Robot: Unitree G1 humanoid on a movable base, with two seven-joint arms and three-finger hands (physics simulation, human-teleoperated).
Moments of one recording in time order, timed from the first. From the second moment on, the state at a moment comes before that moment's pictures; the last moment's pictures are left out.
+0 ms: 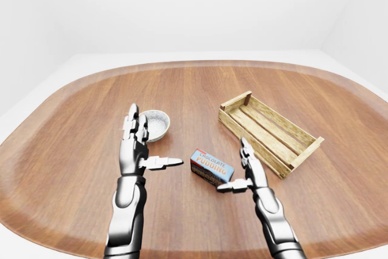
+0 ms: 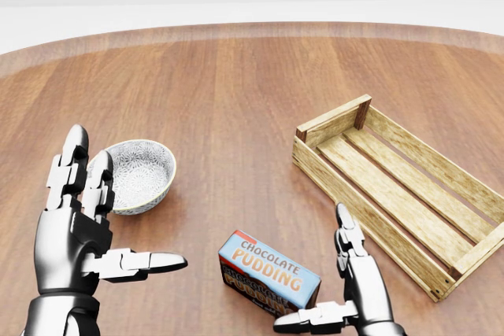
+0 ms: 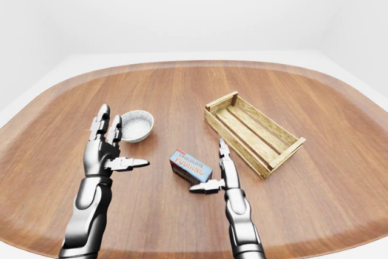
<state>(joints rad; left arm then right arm) 0.01 0.00 0.04 -0.15 -0.17 -0.09 -0.03 0.04 -0.01 0.00 0.23 -0.07 -0.09 0.05</state>
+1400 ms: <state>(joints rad) 0.01 0.00 0.04 -0.15 -0.17 -0.09 -0.03 0.01 -0.01 0.03 0.48 -0.14 -0.09 0.03</state>
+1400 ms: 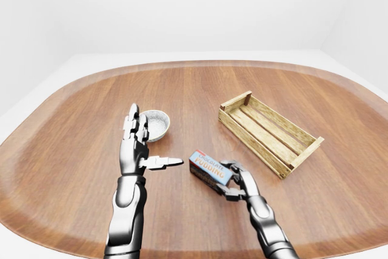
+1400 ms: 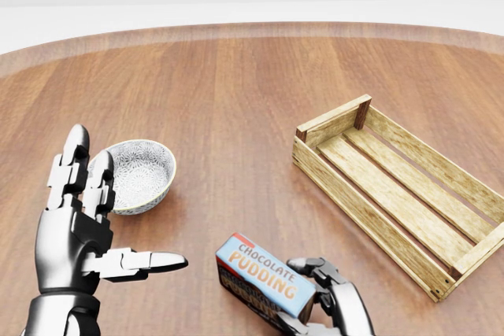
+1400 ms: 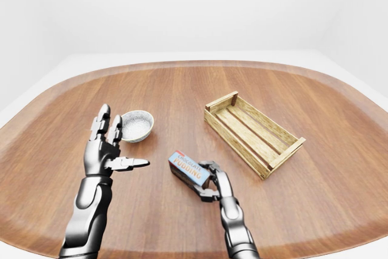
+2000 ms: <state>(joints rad) 0.01 0.00 0.04 -0.15 -0.17 -0.09 -0.03 0.05 -0.01 0.04 0.31 -0.15 -0.09 0.06</state>
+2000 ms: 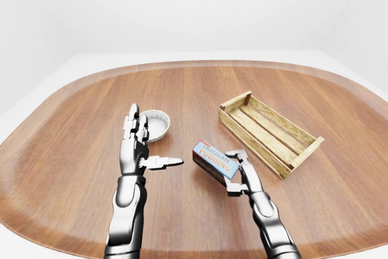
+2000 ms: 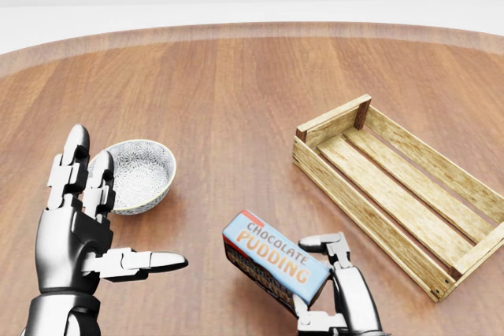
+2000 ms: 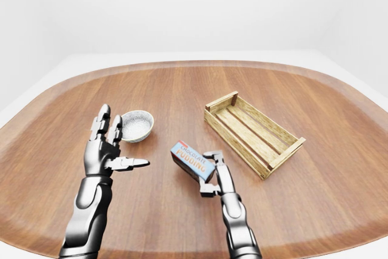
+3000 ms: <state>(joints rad) 0.01 0.00 0.04 -0.15 -0.17 -0.09 -0.03 0.08 -0.02 0.01 -0.18 -0.12 -0.09 0.10</state>
